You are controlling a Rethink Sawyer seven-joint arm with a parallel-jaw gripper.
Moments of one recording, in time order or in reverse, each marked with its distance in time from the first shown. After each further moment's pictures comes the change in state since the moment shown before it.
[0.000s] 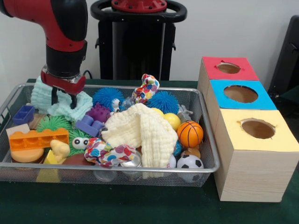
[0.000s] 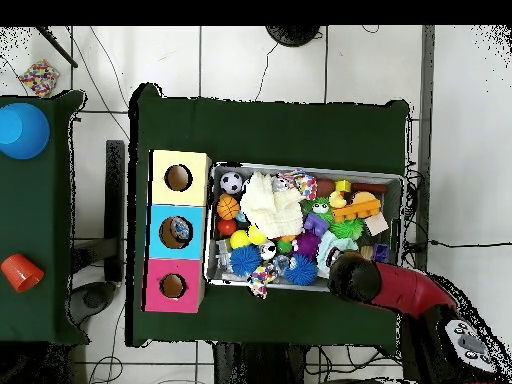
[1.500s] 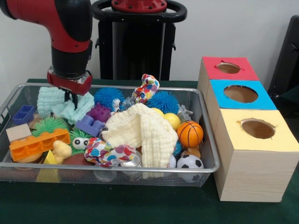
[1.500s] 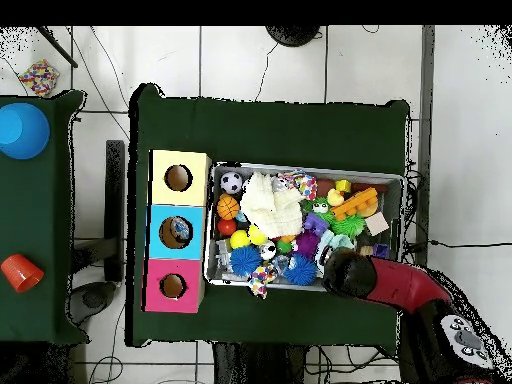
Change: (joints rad) arm 0.002 -0.013 0.037 0.004 0.000 0.050 0.000
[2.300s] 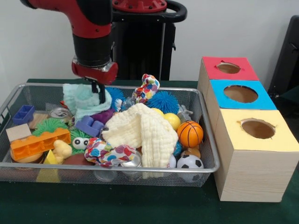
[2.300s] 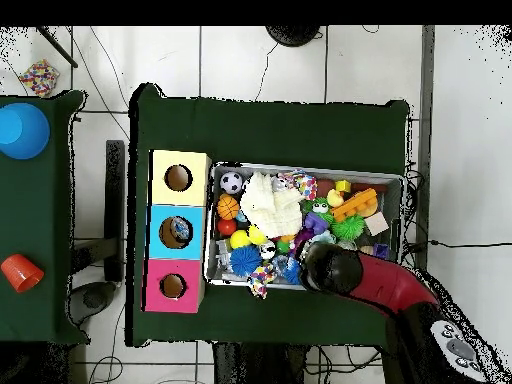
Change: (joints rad) arm 0.017 -0.105 0.086 0.116 0.172 0.064 0.000
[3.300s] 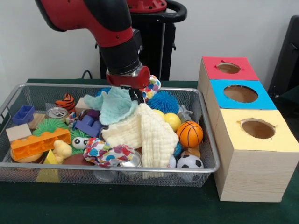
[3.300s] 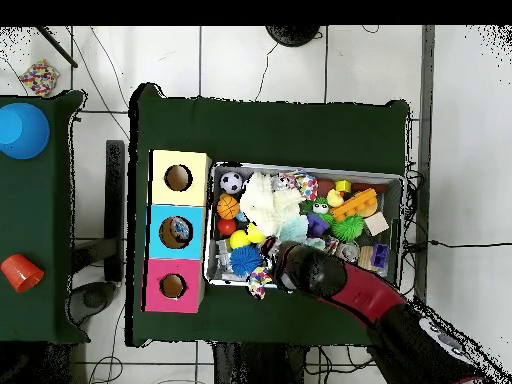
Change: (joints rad) arm -0.162 0.065 0.257 0.170 0.130 -0.148 0.000
